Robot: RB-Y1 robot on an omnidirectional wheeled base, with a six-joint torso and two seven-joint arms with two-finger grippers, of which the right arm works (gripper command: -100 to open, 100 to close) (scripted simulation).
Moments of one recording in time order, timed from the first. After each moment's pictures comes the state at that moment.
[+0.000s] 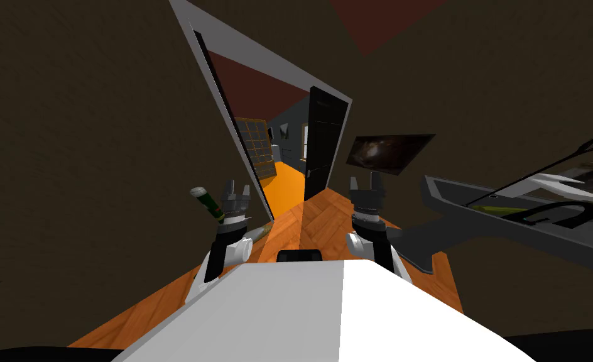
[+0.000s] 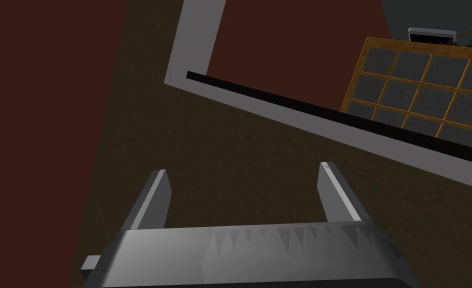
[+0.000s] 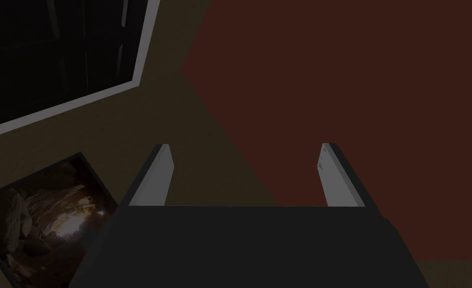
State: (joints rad) arm 0.47 0.04 -0.02 -2.33 0.12 -0.56 -0.16
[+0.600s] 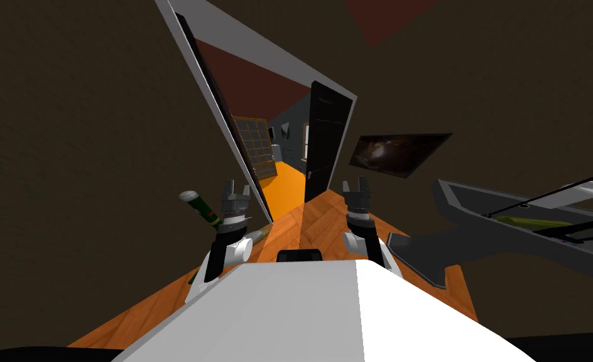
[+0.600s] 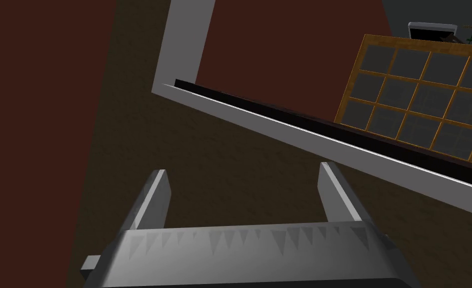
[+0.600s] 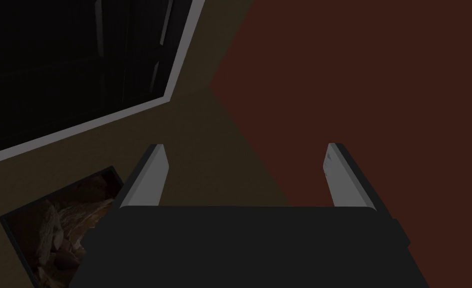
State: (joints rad) arm 0.42 -0.01 -0.01 -2.21 0.13 -0.58 -0.17
